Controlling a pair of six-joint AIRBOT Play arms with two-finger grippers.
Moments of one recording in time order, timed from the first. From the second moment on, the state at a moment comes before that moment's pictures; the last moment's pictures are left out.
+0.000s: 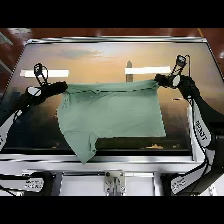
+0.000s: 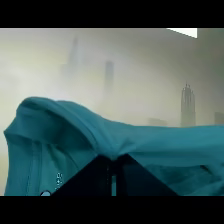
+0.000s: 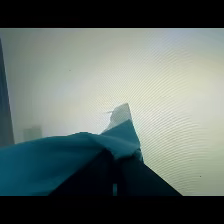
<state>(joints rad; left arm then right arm) 0.00 -1.54 1.07 0.72 -0.30 -1.06 -0.03 -1.79 1.44 -1.39 0.50 1.72</state>
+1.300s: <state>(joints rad) 0.17 -1.59 1.19 1.15 -1.07 -1.39 -0.07 -1.72 1.44 -1.46 1.12 1.56</state>
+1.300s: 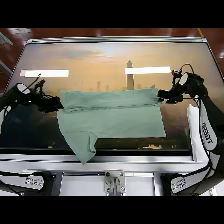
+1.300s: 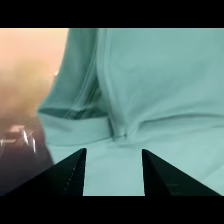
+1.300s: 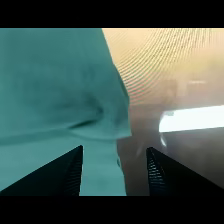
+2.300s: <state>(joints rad) 0.45 -1.21 0.41 0.73 -1.14 -1.01 -0.44 -1.47 1.09 -1.09 1.39 1.35</state>
